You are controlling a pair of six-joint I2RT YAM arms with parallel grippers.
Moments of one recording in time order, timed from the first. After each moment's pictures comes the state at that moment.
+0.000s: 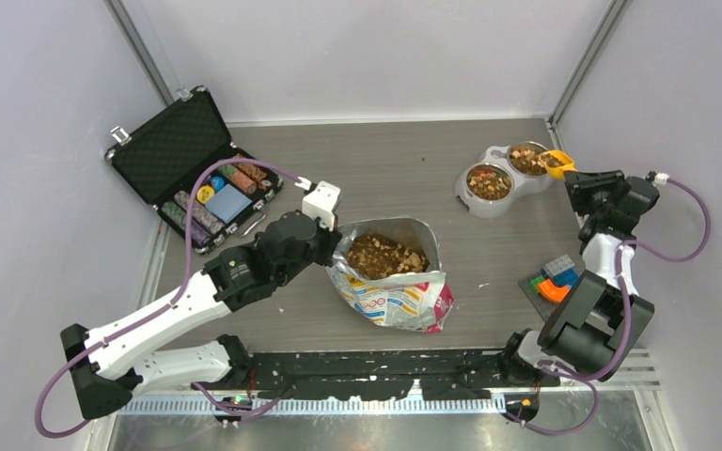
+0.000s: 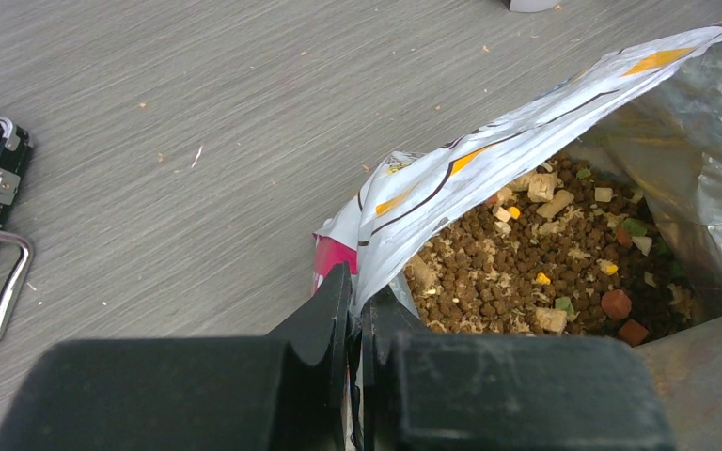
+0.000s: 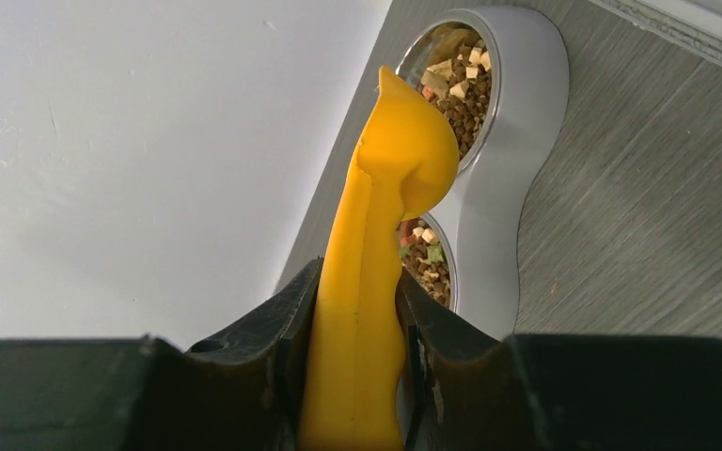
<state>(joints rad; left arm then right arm) -0.97 0.99 1.00 -0.45 -0.38 -0.26 -0.64 1.32 0.78 0.23 -0.42 0.97</state>
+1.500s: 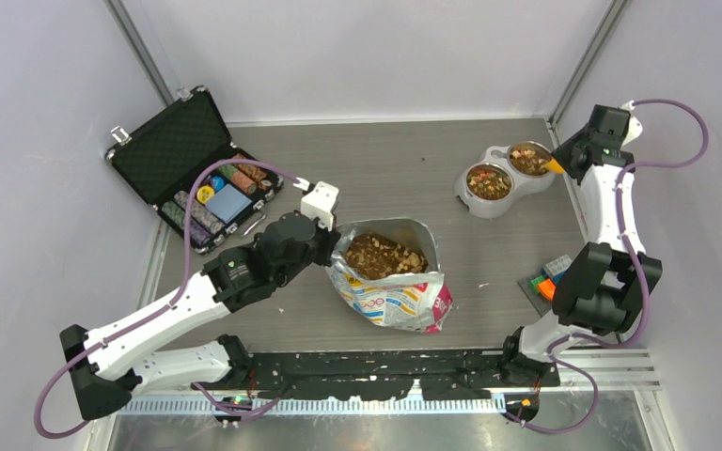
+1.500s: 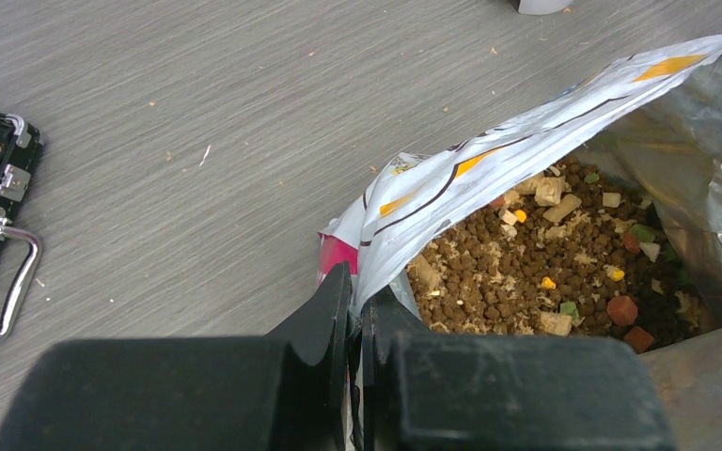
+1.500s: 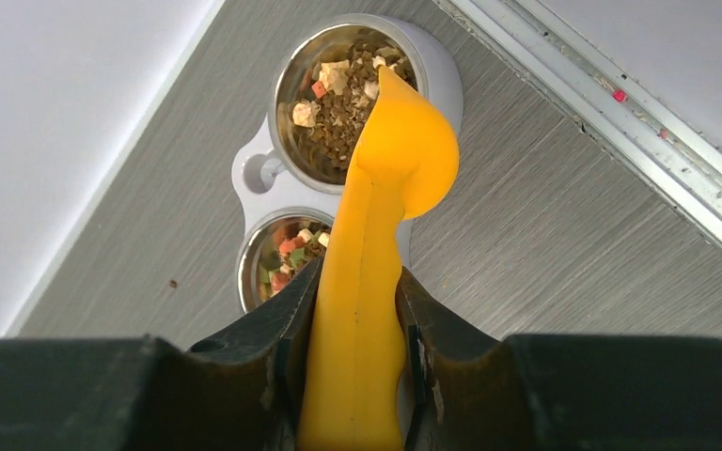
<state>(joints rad) -0.97 0.98 0.99 -0.45 -0.40 -0.26 -0.35 1.56 1.41 -0.49 0.07 0.59</state>
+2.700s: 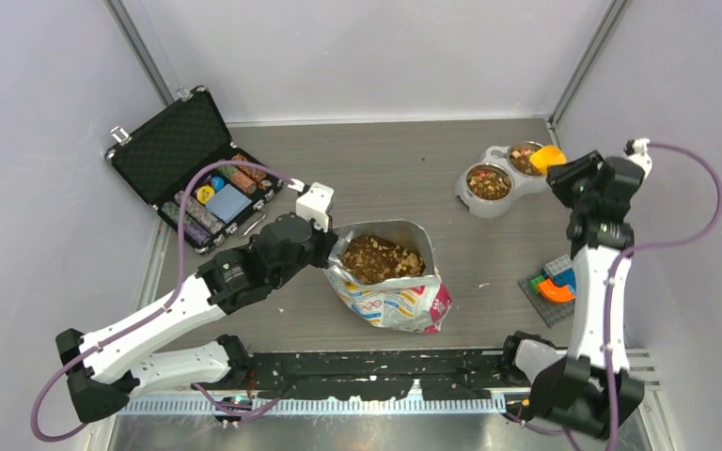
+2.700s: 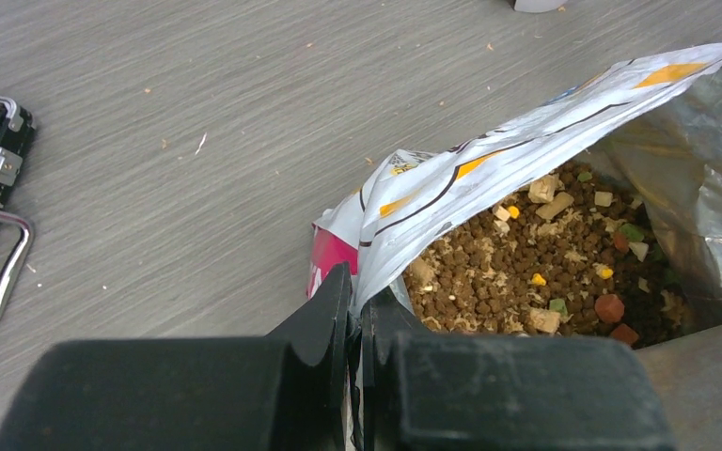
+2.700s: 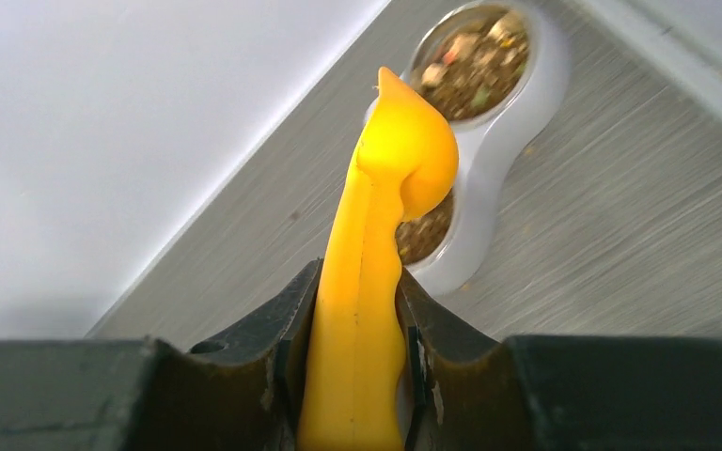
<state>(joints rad) -0.97 0.96 0.99 -0.47 -0.40 -0.29 -0.34 1.09 1.07 -0.36 -0.07 0.61</state>
